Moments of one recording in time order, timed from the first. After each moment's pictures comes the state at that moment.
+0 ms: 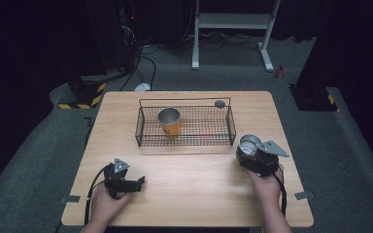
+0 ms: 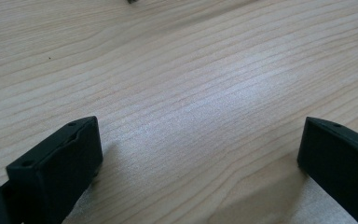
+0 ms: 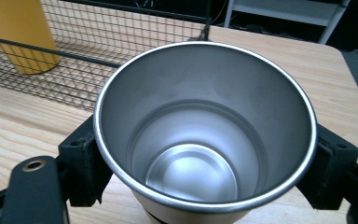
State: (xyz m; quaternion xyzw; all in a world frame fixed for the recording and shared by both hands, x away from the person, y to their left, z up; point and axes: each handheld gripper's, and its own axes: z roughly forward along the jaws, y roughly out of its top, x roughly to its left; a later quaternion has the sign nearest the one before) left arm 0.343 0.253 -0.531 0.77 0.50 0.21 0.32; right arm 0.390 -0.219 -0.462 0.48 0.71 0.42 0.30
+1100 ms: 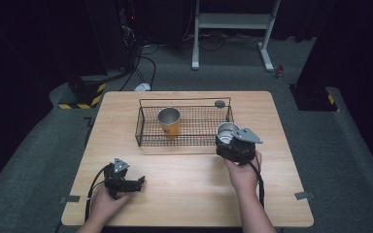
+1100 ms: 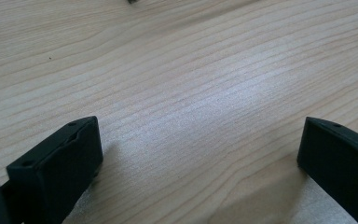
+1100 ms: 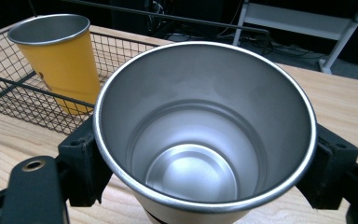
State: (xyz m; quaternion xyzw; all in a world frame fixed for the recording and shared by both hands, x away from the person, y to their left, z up) left arm 0.344 0.253 -0.531 0.77 0.51 0.21 0.32; right arm 0.407 -0.147 -0.429 0.47 0.71 0.42 0.31
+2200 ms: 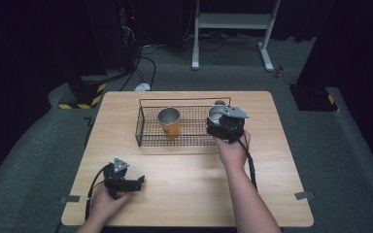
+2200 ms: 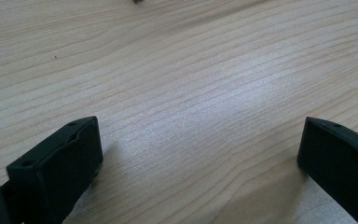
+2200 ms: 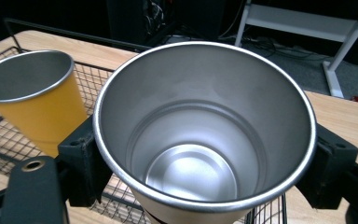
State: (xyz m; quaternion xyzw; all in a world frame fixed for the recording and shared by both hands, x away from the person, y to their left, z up) left arm 0.344 0.253 -0.531 0.77 0.51 0.21 0.32; right arm 0.472 -0.117 -0.413 0.47 0.71 0.42 0.30
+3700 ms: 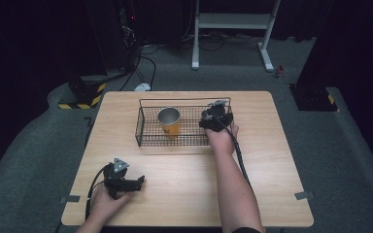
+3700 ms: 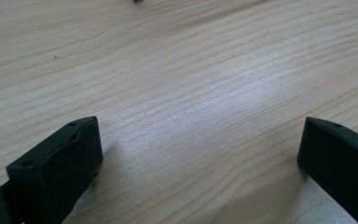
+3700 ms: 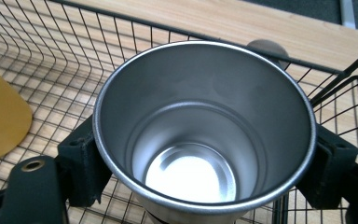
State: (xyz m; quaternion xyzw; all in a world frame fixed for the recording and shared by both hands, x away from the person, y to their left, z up) left arm 0.344 0.253 -0.531 0.77 0.51 0.21 0.32; right arm 0.550 -0.088 -0.459 0.53 0.76 0.29 0.24
